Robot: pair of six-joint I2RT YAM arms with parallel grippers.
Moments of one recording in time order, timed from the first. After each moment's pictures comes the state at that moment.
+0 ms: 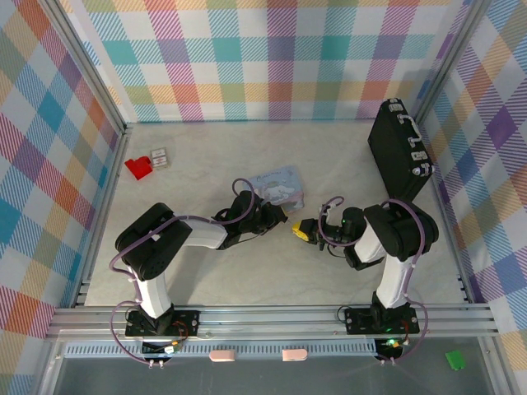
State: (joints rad) left arm -0.72 1.81 0.77 0.52 0.25 -1.21; right arm 0.35 1.87 0.29 1.28 -0.86 1.41
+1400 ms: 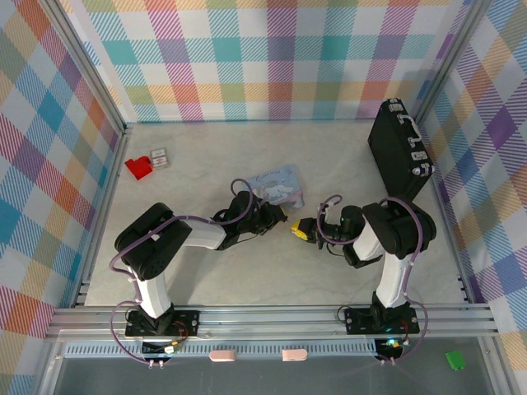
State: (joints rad) left arm -0.72 1.81 0.76 0.56 0.27 -1.24; right arm 0.35 1.90 0.32 1.27 -0.88 1.40
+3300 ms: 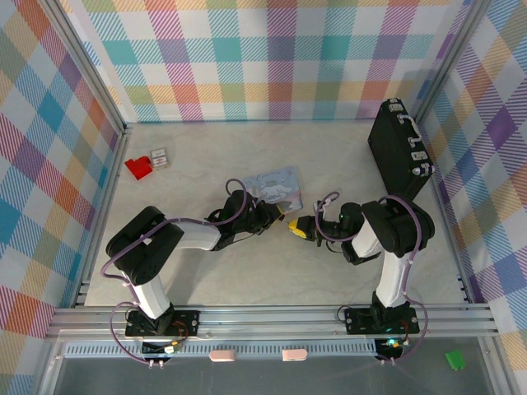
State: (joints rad) left arm -0.71 1.75 0.72 0.55 0.30 -1.28; right arm 0.34 1.92 0.36 1.29 -0.95 1.38
